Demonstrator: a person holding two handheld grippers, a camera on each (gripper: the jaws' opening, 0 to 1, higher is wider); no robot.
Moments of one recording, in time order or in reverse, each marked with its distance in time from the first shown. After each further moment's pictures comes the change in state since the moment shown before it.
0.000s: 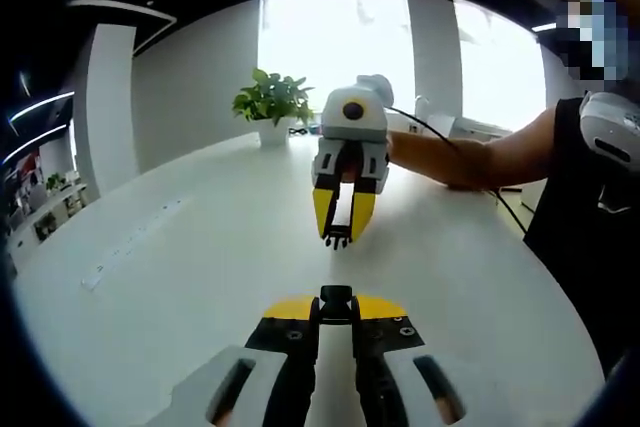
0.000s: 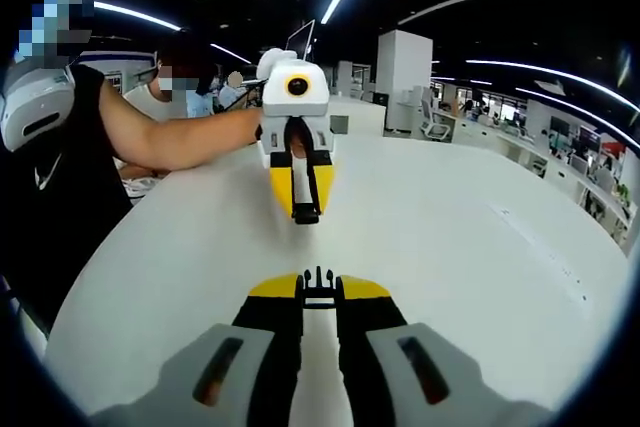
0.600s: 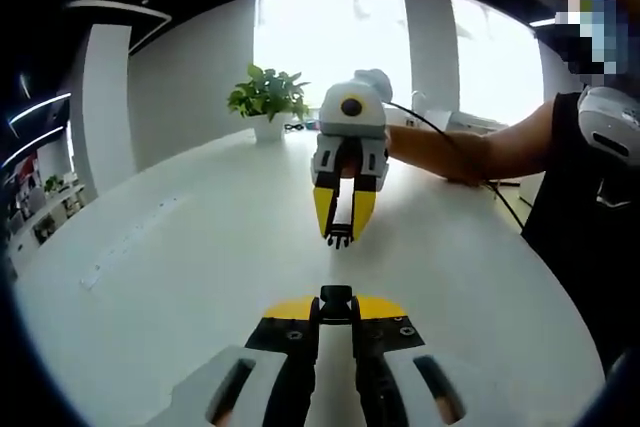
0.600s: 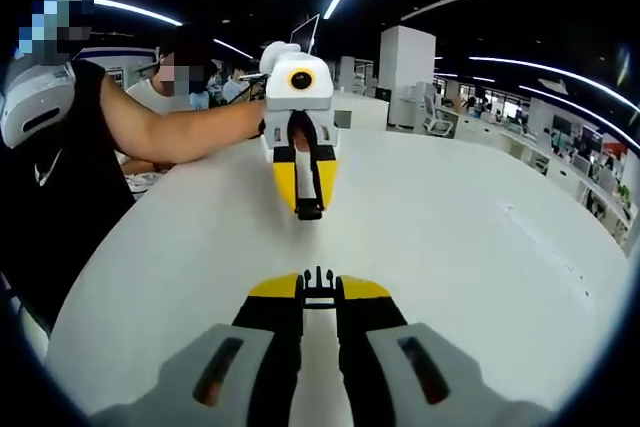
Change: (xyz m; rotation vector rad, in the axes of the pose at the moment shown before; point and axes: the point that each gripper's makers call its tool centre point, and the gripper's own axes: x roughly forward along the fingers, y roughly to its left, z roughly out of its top) left arm -0.001 -0.005 -0.003 0.016 0.007 0.000; right arm 0.001 0.008 -0.005 -0.003 0.021 0.007
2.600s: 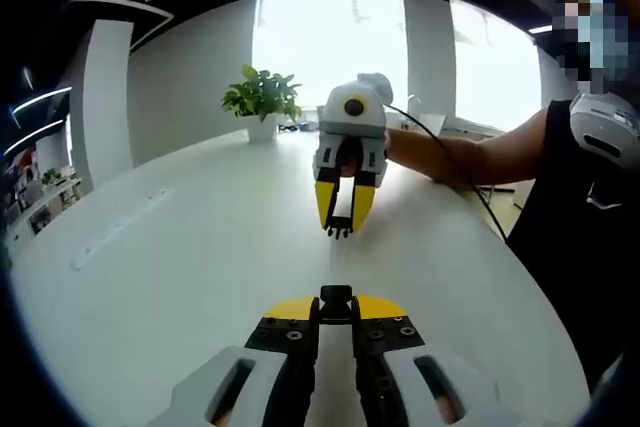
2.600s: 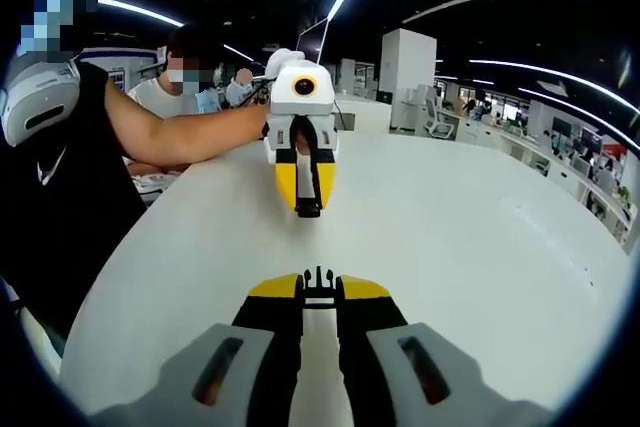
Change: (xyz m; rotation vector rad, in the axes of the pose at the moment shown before) left arm -0.007 -0.045 -0.014 -0.023 0.001 -0.028; right arm -0.004 0.043 -0.001 0.002 -0.014 -0.004
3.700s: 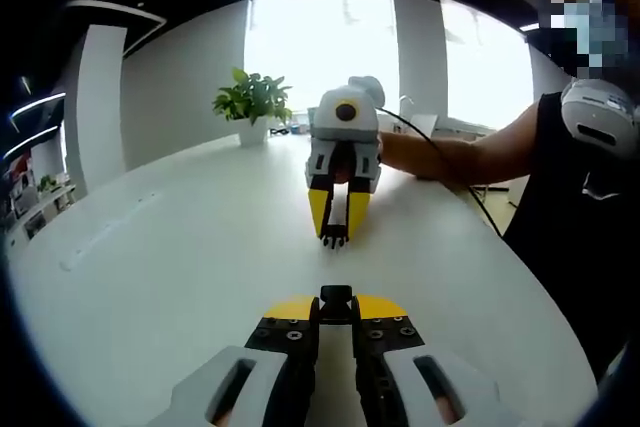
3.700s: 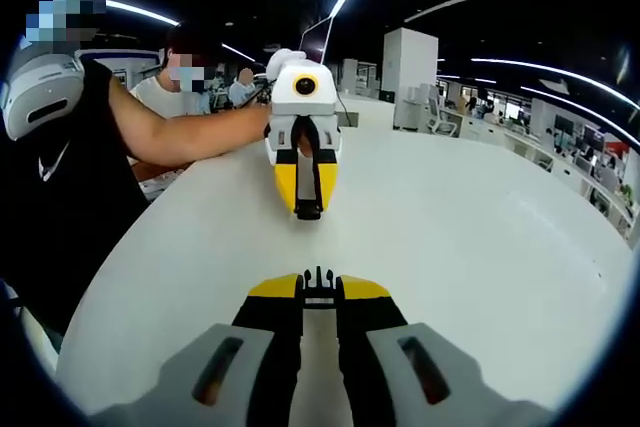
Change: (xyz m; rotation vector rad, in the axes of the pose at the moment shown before) left arm 0.008 -0.013 -0.009 0.018 -0.028 -0.035; right arm 0.010 0.014 -0.011 0.002 0.008 0.016
